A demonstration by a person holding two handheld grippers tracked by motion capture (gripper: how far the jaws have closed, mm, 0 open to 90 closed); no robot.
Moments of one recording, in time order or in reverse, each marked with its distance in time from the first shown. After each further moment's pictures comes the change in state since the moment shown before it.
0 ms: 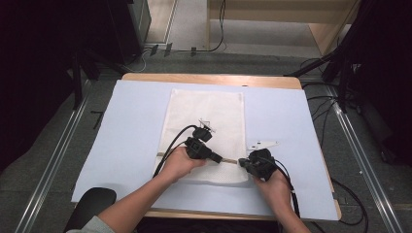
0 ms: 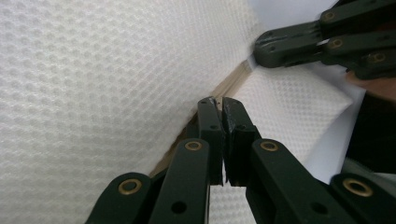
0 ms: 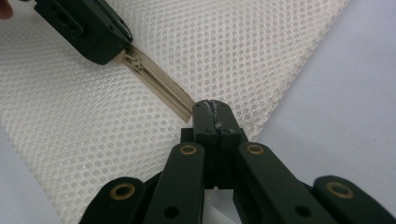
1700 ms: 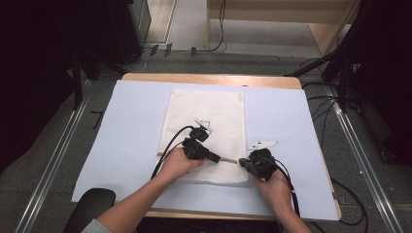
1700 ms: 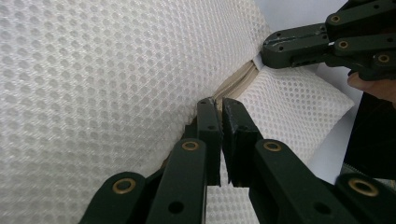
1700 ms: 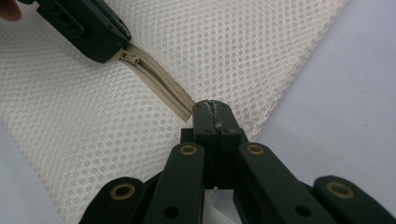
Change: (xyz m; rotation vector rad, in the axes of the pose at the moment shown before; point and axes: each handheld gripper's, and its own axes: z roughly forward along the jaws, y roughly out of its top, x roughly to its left) left arm 0.005 -0.005 0.004 -0.018 -0.008 -0.021; right arm -0.001 0.000 0.000 0.001 -0.001 0.004
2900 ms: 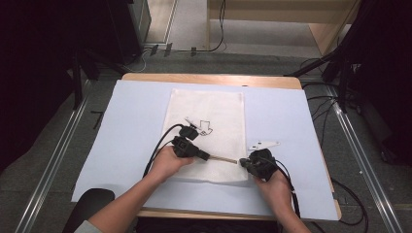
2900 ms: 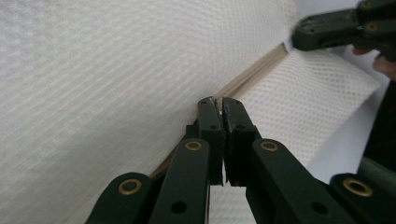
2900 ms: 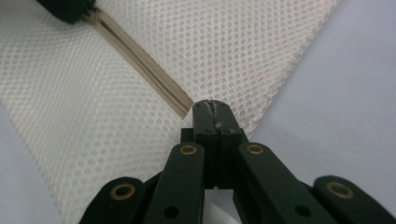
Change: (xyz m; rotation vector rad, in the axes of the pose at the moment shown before) left arm 0.020 -0.013 -0.035 -0.001 0.082 -0.033; right arm 0.001 -0.001 -0.001 0.006 -0.018 0.005
